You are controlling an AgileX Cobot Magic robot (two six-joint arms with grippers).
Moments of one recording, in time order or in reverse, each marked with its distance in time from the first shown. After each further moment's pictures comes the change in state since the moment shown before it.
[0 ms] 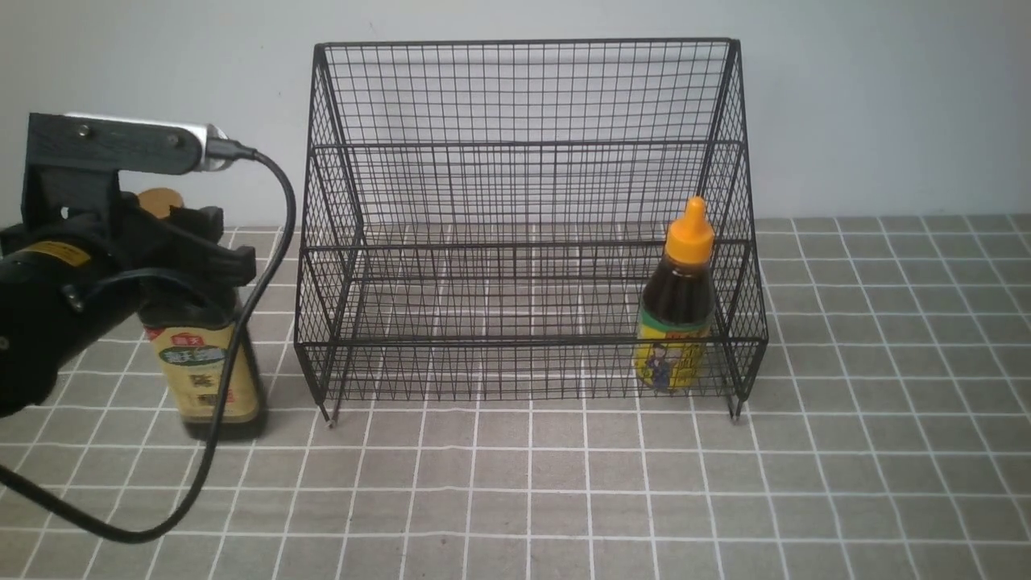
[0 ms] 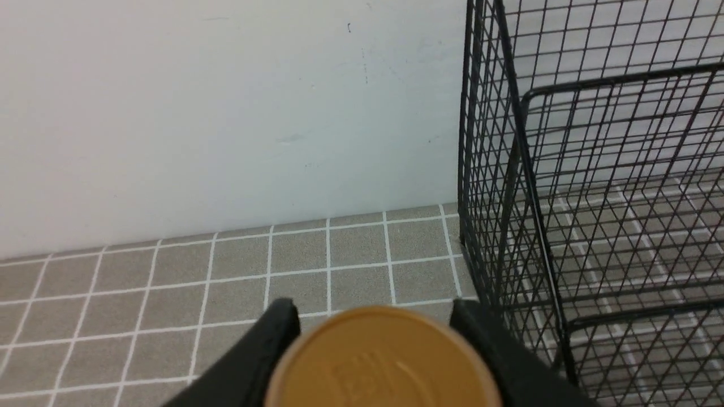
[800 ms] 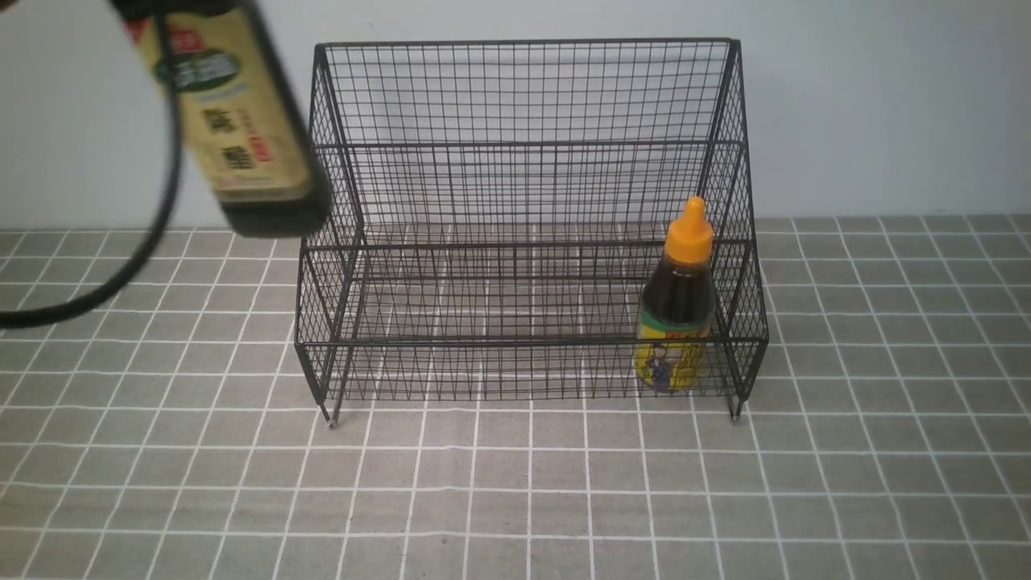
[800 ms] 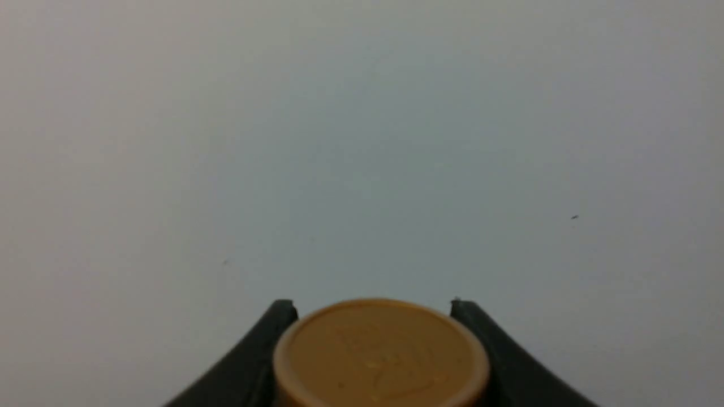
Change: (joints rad) right arm 0.000 0.000 0.000 0.002 -0.020 0.000; left arm -0.151 -0.062 -0.481 -0.217 0.074 0.018
